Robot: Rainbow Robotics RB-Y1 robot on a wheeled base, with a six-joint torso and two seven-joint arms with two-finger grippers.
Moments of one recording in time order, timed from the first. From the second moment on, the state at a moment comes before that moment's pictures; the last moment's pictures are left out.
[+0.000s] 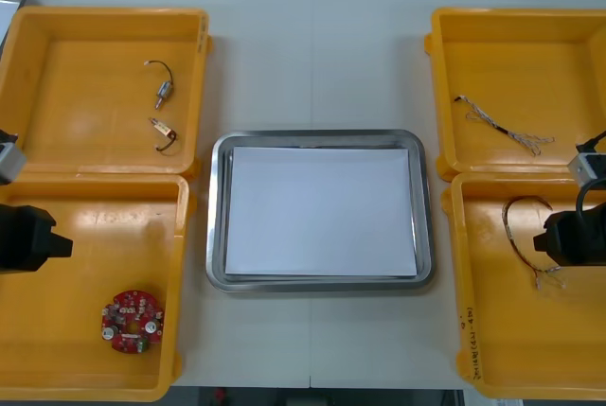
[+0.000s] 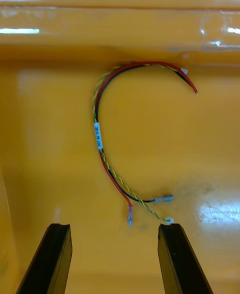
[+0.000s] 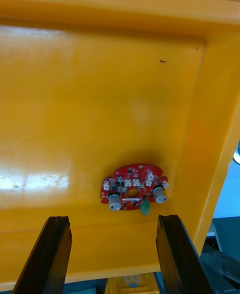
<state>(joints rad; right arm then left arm) -0.06 -0.43 -0.33 -2.19 -0.55 1.85 1.56 0.09 0.93 0.28 -2.38 1.09 1.70 -0.99</state>
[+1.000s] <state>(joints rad) -0.03 -0.43 -0.18 -2.05 -0.47 1.57 1.55 0.30 0.99 -0.06 -2.41 0.75 1.36 -0.99</state>
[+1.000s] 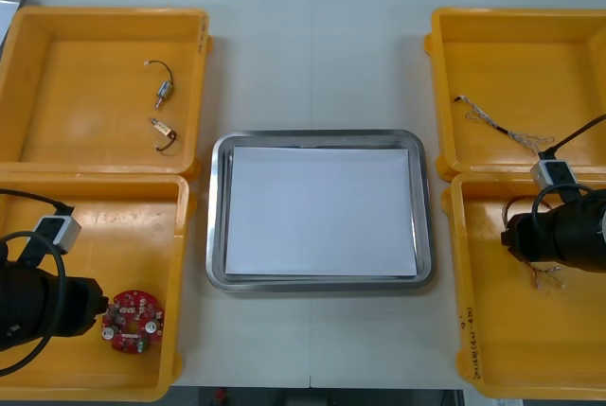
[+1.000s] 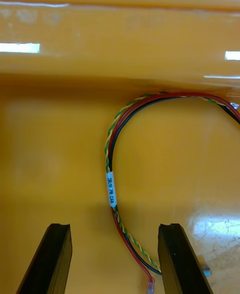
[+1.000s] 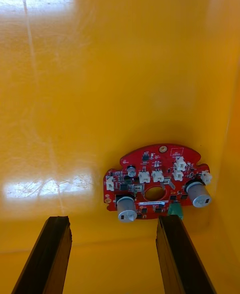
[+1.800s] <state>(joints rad) -0.03 -0.43 -0.12 -1.96 -0.44 1.48 1.55 0.33 1.01 -0.23 -2.31 0.60 1.16 -0.99</state>
